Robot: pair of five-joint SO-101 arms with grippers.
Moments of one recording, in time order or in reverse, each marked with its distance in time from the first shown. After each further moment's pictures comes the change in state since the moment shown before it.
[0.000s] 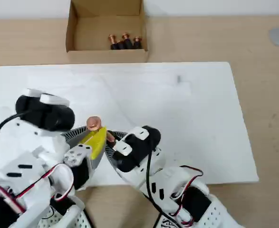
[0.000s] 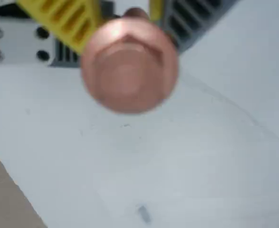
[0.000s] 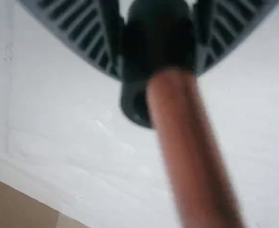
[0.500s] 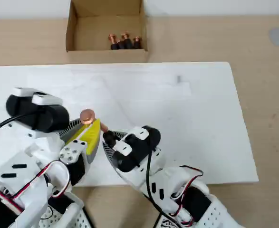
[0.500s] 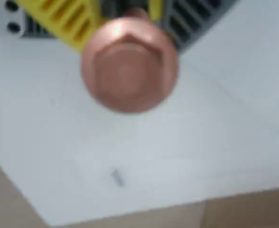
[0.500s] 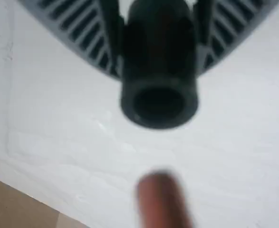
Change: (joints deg) left arm -4.5 0.0 -0.5 -3.1 -4.5; right arm 0.0 0.0 0.0 0.0 0.0
